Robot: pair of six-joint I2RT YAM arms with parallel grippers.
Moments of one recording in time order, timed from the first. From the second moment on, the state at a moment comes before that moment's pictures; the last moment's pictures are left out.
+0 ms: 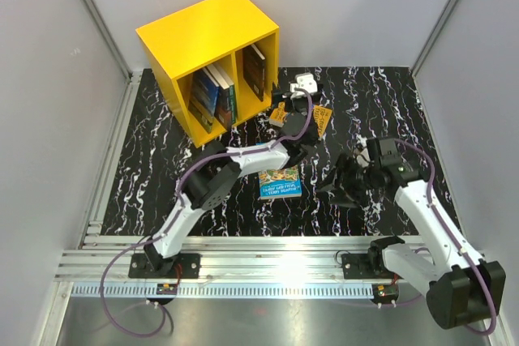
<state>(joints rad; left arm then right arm) -0.91 2.33 1.75 1.19 -1.09 0.46 0.22 0.95 0.73 -0.86 -0.59 0.78</state>
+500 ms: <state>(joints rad) -0.83 1.60 1.31 -0.15 -0.59 -0.56 0.21 1.26 1.13 -0.82 -0.52 0.72</state>
